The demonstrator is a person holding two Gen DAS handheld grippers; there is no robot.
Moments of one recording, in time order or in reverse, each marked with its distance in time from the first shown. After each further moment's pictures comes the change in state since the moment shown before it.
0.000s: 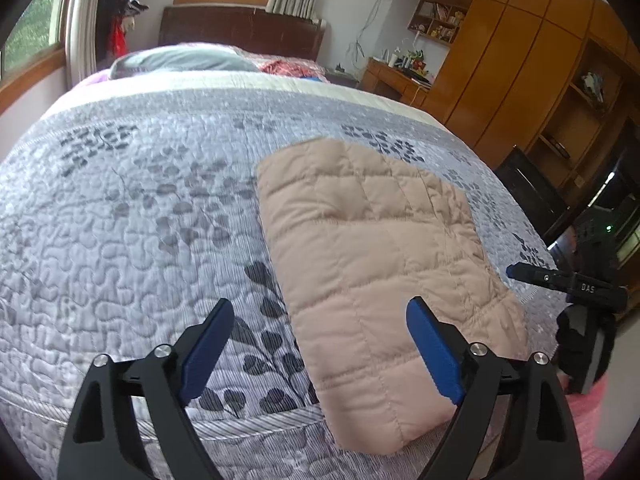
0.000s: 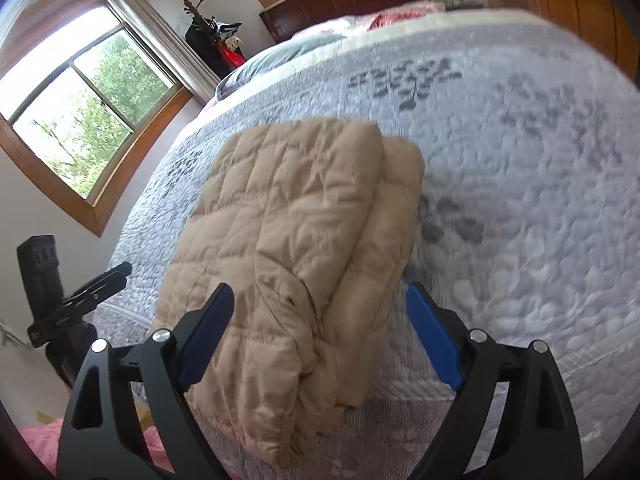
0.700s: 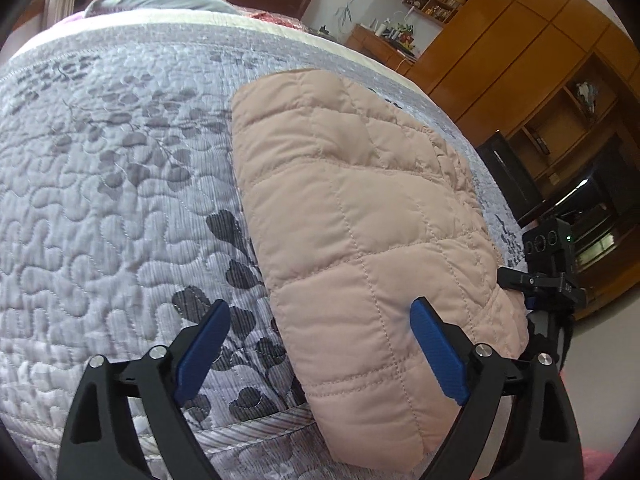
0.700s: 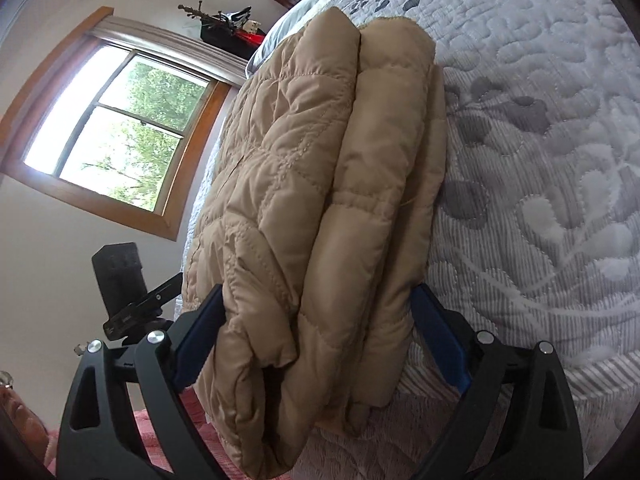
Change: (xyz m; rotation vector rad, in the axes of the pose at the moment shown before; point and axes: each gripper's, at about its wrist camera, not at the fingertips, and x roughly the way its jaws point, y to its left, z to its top) left arm 0.056 0.021 -0.011 -0.076 0.145 -0.173; right arm 0.049 -0.043 -0.025 0.182 0.137 0.332
